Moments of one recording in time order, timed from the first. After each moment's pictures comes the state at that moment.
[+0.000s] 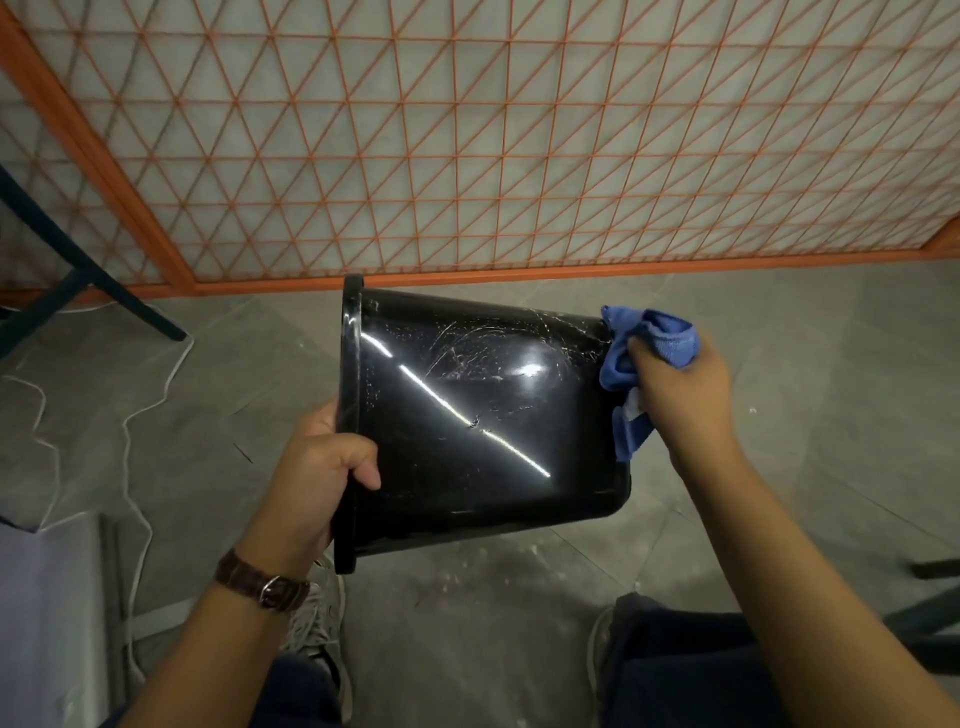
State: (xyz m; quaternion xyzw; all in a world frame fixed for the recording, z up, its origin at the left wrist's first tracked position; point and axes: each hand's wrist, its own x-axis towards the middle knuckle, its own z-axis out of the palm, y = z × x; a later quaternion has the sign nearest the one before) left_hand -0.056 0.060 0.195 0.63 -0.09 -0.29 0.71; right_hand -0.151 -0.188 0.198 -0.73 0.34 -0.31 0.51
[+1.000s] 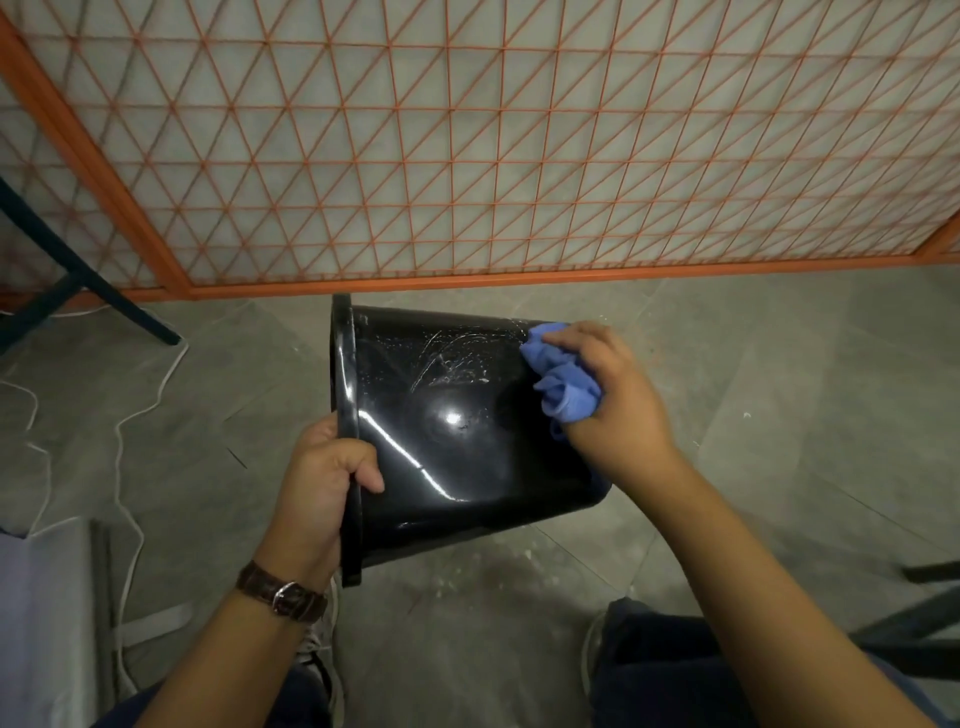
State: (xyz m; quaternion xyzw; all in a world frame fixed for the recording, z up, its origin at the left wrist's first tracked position) left_hand -0.065 0.052 0.184 0.62 -0.07 -0.26 0.73; right_hand -0.149 -0.169 0.184 -0.88 0.11 -0.25 0.39
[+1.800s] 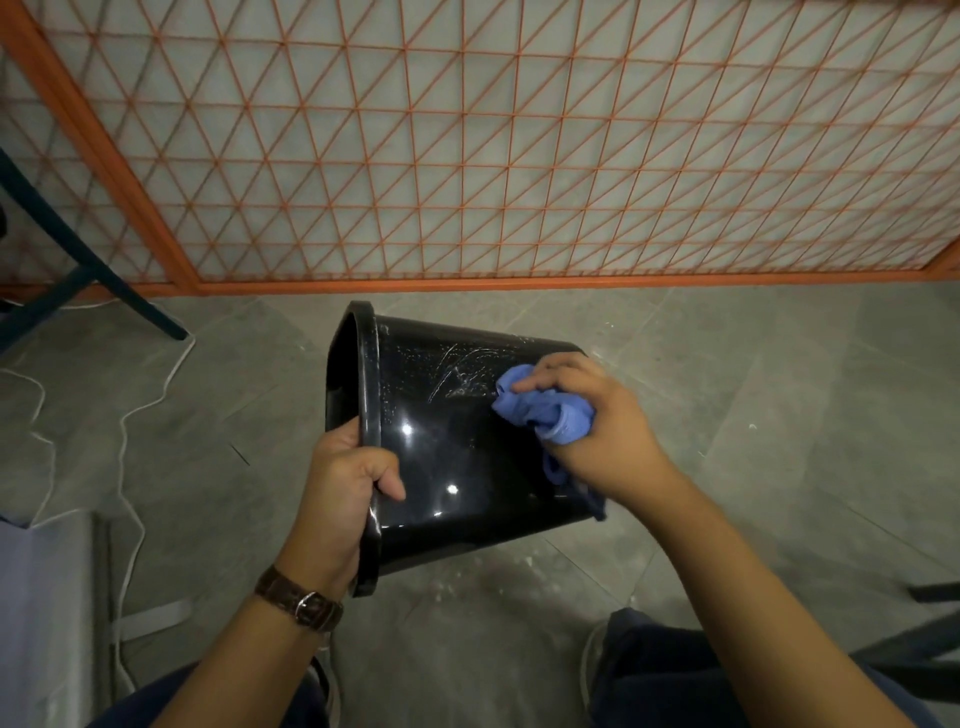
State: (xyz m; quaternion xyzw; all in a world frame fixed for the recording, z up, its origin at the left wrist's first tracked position) left_hand -0.074 0.043 0.186 0.61 -0.06 -0.26 0.75; right_hand -0.143 -0.158 0.177 -0.87 0.06 -0.21 0.45
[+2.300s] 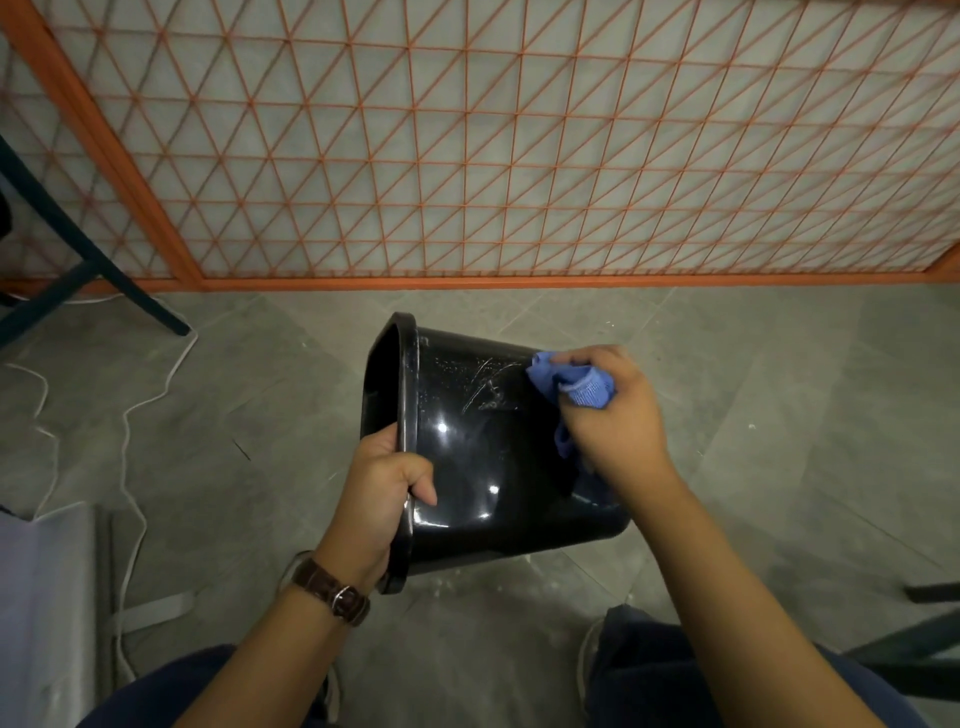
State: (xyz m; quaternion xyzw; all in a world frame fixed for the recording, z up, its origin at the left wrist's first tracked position) left_hand -0.086 0.028 0.182 0.60 -0.07 -0.30 0.74; right_hand -0.141 -0.158 0.176 -0.82 0.24 -0.26 0.46
